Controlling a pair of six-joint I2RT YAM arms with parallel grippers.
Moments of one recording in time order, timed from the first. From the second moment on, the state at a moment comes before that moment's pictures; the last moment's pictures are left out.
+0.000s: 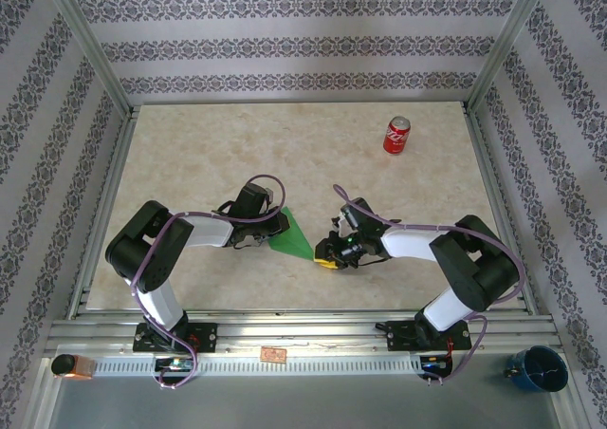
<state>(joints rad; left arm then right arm) -0.52 1.74 0.72 0.19 0.34 -0.92 0.60 1.57 0.59 -0.07 -0.65 0.94</state>
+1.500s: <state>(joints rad) -0.52 1.73 0.71 0.20 0.40 -0.96 0.55 1.68 0.66 0.08 -0.76 0.89</state>
